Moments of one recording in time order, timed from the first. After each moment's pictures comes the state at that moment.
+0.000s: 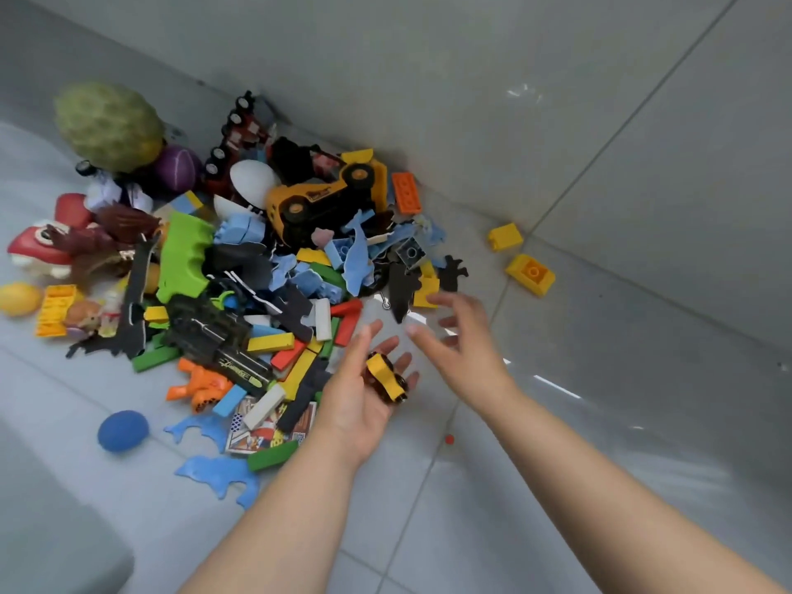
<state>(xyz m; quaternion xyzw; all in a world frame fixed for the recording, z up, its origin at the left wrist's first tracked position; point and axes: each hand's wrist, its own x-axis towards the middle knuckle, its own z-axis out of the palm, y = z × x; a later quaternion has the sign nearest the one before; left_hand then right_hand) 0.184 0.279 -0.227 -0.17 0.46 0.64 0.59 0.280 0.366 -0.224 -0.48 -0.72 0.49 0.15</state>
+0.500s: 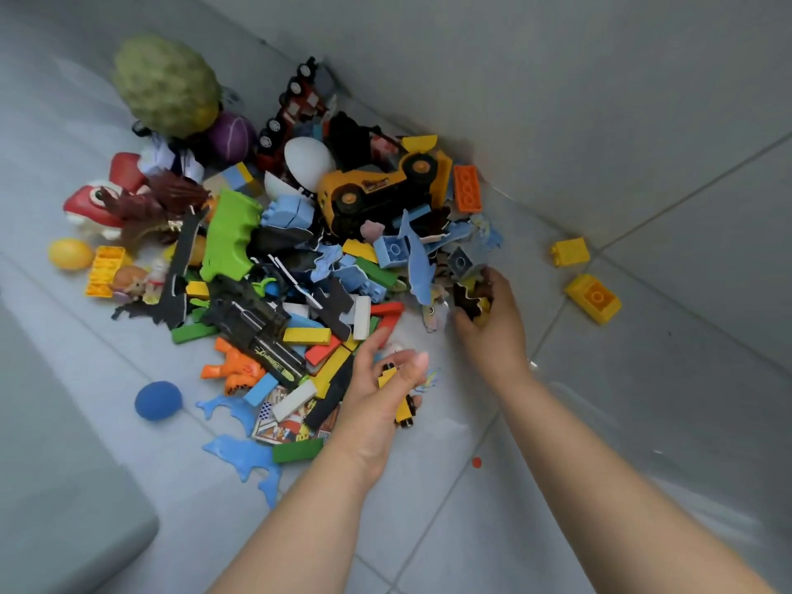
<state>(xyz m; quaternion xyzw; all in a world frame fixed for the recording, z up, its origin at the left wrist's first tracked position) 0.173 0.267 -0.225 -0.04 0.60 0.60 0.53 0.241 0.407 -0.272 -0.52 -0.72 0.43 0.16</state>
